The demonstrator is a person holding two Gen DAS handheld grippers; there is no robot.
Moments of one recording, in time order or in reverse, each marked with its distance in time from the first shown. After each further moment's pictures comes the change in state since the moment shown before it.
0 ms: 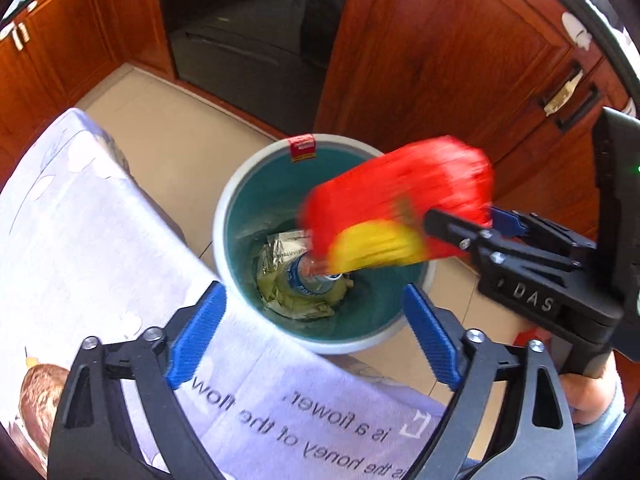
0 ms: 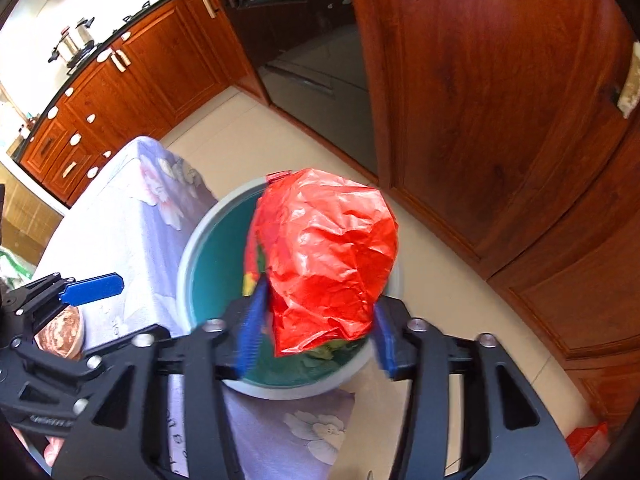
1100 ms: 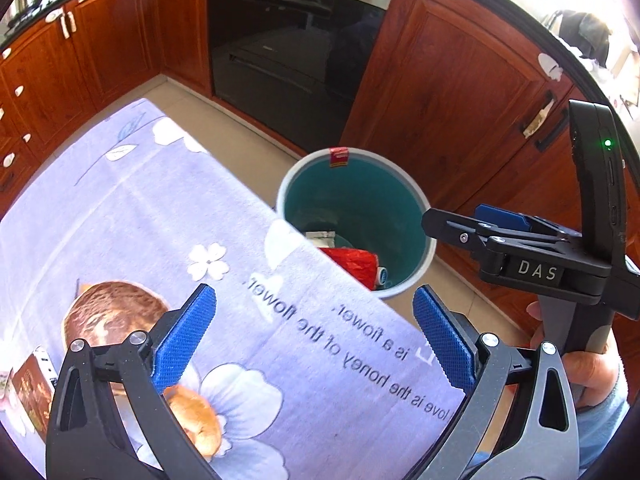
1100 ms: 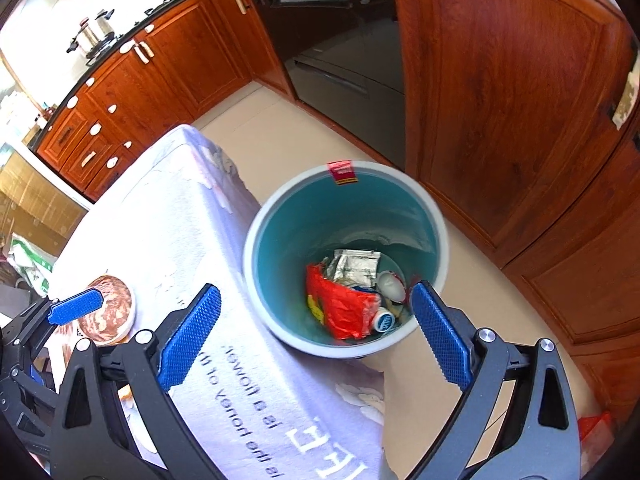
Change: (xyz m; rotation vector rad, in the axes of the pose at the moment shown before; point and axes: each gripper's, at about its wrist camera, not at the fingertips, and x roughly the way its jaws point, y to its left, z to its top) left arm -0.088 0.036 -0.069 -0.073 -0.119 0.031; right arm -0.042 0.063 -0.021 -0.033 0.014 0.027
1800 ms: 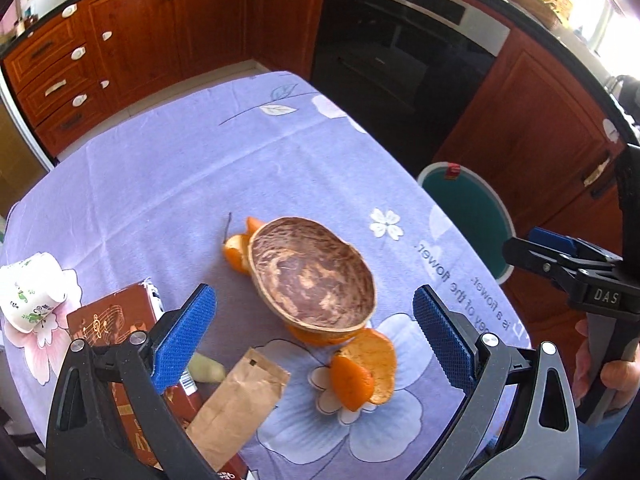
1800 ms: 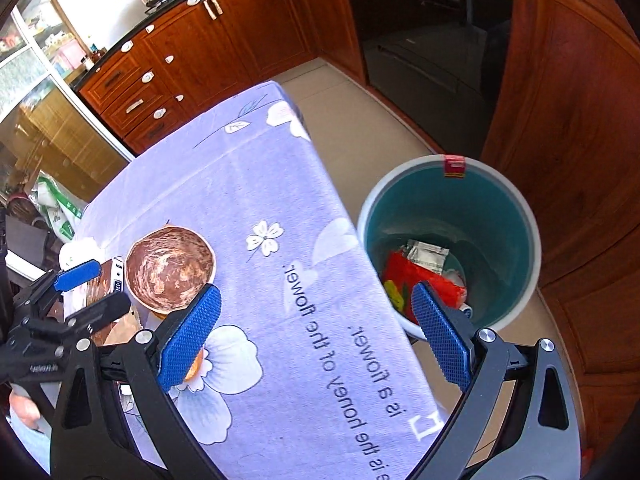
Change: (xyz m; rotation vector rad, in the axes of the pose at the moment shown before) left arm -0.042 0.133 -0.051 -0.216 -0.040 0.157; right arm 0.011 0.106 -0.023 -0.171 0.068 0.094
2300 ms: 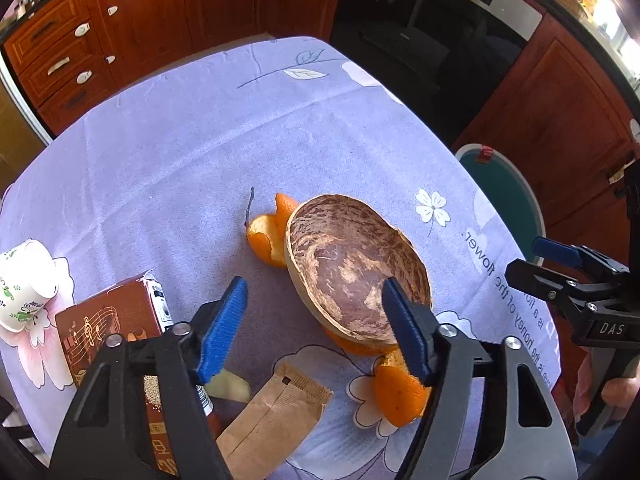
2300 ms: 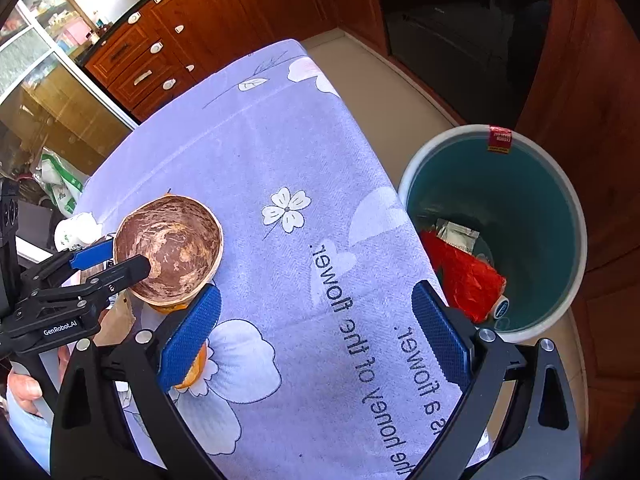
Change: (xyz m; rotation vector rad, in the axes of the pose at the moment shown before) left arm 0.036 0.022 0.000 -0.012 0.090 0.022; right arm 0.049 0.015 -0.007 -0.020 0.101 0.035
